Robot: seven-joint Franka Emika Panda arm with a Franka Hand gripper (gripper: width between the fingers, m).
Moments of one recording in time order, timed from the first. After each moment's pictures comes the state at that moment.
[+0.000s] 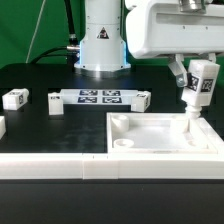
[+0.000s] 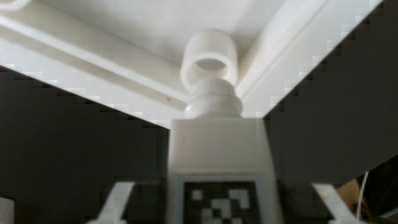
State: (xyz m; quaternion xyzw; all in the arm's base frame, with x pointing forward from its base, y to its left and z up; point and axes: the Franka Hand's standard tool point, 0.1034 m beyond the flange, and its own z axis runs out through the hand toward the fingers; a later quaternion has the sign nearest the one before) arm 0.604 0.119 0.115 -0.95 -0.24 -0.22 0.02
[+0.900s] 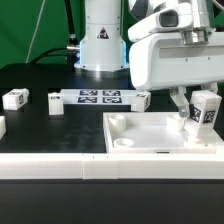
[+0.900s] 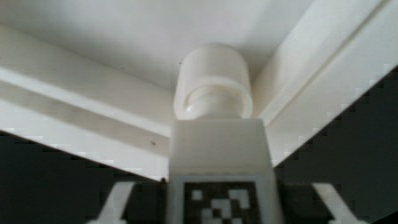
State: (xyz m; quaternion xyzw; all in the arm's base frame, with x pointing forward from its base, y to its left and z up) arm 0.613 0.121 0.070 -0.95 -0.24 -0.21 0.02
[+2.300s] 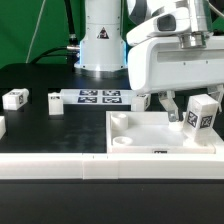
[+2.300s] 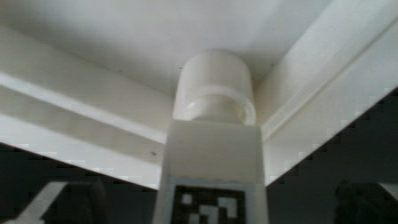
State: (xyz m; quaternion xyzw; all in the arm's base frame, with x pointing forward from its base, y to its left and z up) arm 0.613 0.119 0.067 -0.95 -0.24 -0.22 0.02
